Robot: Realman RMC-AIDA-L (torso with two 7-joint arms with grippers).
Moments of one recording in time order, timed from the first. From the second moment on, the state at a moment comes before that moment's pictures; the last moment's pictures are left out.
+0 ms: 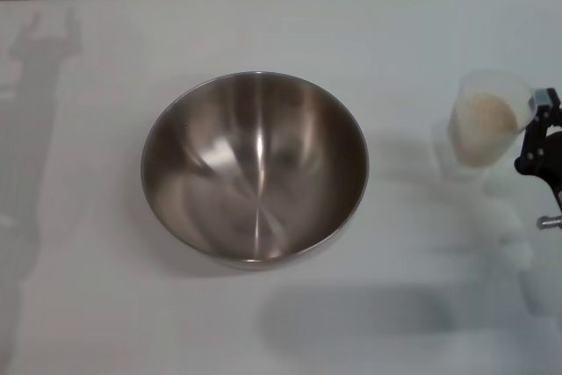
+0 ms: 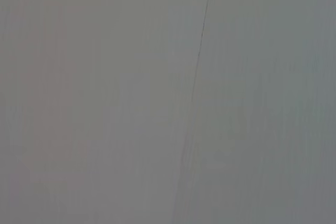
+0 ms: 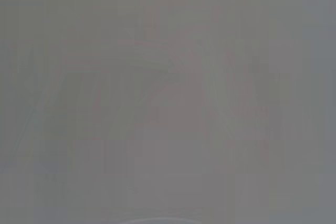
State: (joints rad) left arm -0.45 -2.06 -1.67 -0.65 2.89 0.61 -0.22; right arm 0.24 2.08 0.21 0.36 -1.73 -1.45 -0.13
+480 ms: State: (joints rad) left arm -0.43 -2.06 -1.67 -0.65 2.89 0.64 -0.23; right arm 0.28 2.08 0.22 0.31 -1.75 -1.57 -0.25
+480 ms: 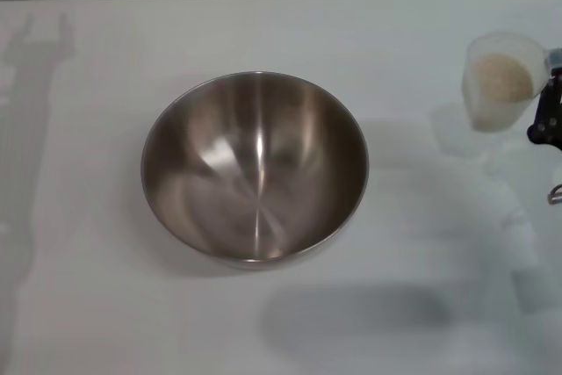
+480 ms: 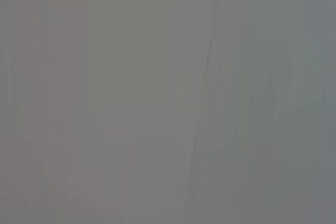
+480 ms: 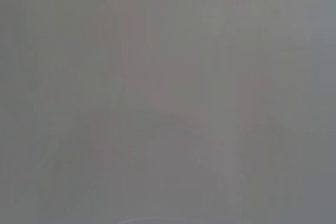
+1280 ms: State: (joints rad) left arm -0.42 -2.06 -1.67 -0.65 2.89 0.64 -0.23; right arm 0.51 2.07 0.22 0.24 -1.75 -1.57 -0.24
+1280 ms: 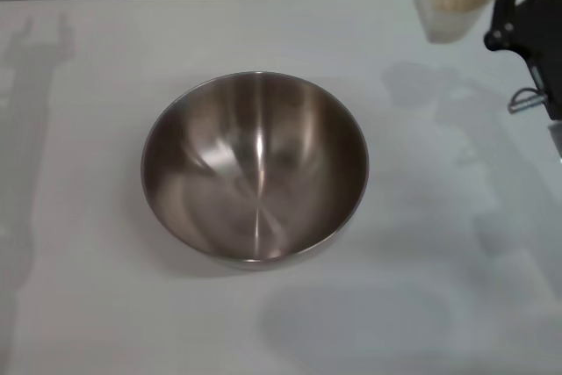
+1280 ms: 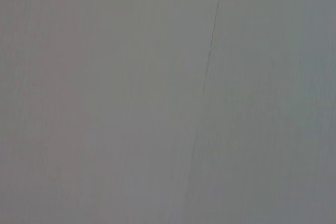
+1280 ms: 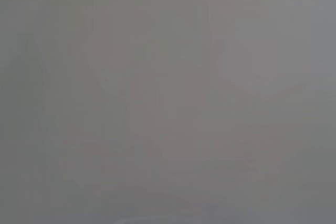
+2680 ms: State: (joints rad) left arm -0.41 -2.05 -1.72 -0.64 2.89 0.64 -0.22; right arm 0.65 2.08 0.21 0.31 -1.96 -1.50 -0.30
